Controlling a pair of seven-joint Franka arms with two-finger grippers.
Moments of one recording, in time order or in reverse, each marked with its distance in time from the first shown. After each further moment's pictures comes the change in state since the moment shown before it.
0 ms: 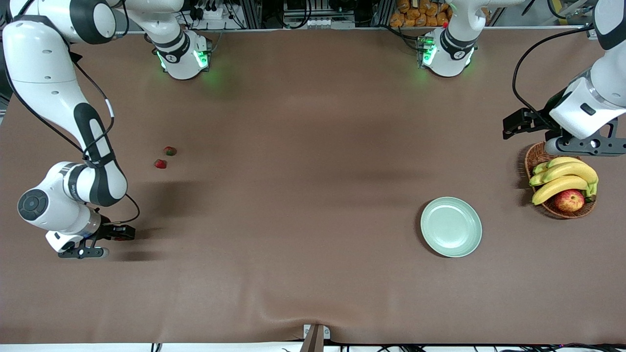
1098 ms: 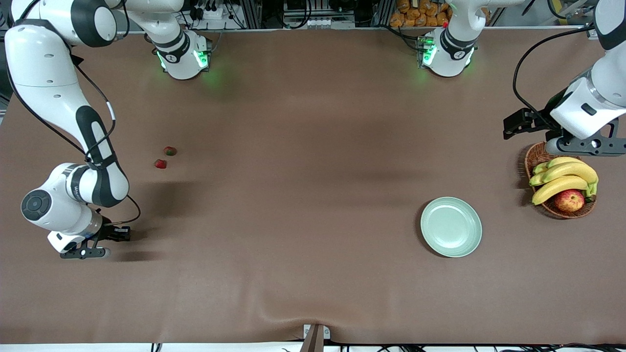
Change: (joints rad) left arm 0.000 0.000 0.003 0.000 0.000 0.000 0.000; right arm -0.001 0.010 -0.002 0.004 0.000 0.015 -0.028
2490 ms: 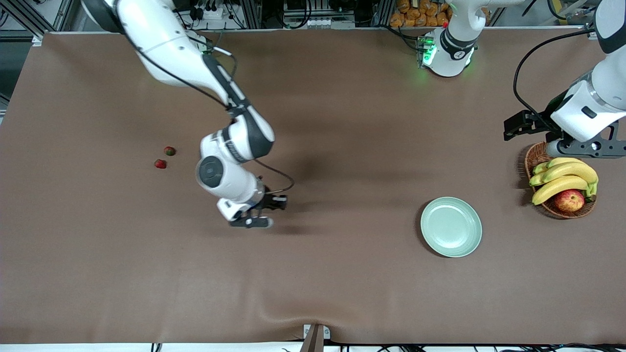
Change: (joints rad) left arm 0.002 0.010 0.002 0.000 0.000 0.000 0.000; right arm 0.668 -0.043 0.063 0.033 0.367 -0.024 0.557
